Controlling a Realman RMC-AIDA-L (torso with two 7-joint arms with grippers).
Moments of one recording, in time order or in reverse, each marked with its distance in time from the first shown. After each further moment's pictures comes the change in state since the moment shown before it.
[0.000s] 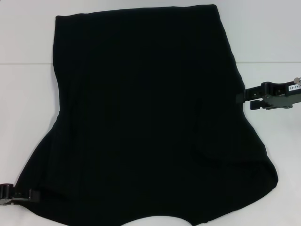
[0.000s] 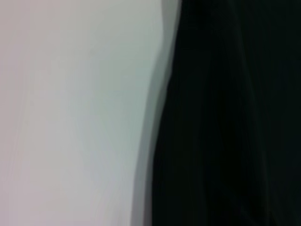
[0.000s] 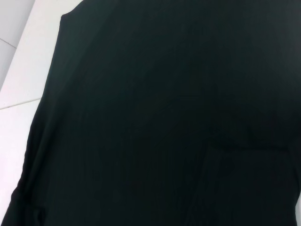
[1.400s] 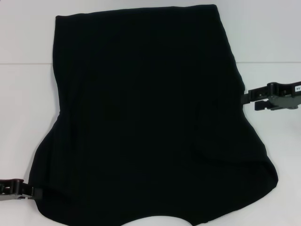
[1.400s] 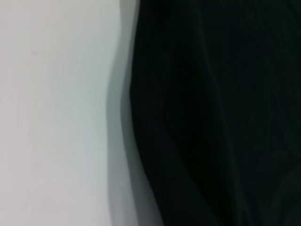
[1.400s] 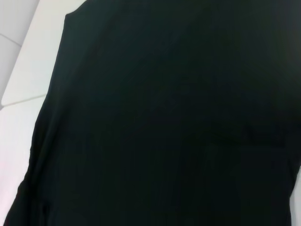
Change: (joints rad) left arm -0.041 -0.004 0.000 -0.015 0.000 0.040 0.004; right arm -0.018 -0.009 0.021 -0.023 -0.003 -0.045 -0.014
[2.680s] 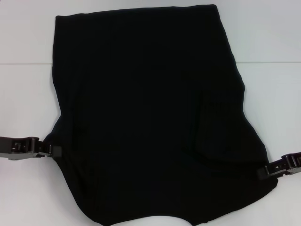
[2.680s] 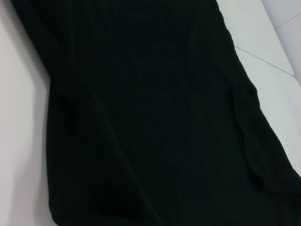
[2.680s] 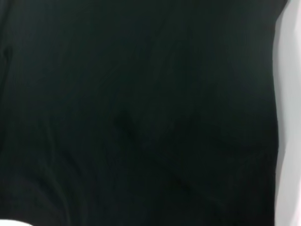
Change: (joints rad) left arm -0.104 0.038 -0.026 -0.058 -0.124 0.011 0.000; right arm -0.116 0.057 -0.021 -0.088 -0.215 -0.210 -0.128
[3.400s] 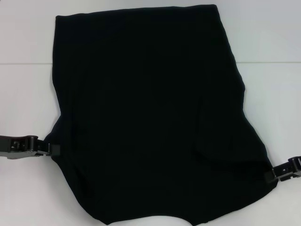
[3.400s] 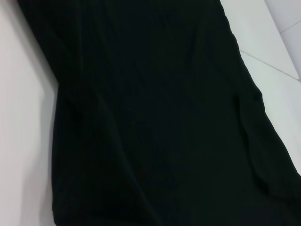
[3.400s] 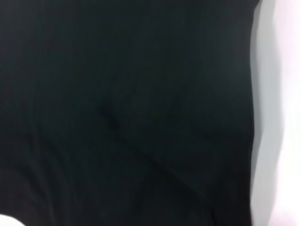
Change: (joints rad) left arm 0.001 0.002 0.000 0.000 -0.001 -0.013 -0.008; right arm -0.006 -0.010 0.003 -0.002 -0.033 0.002 0.001
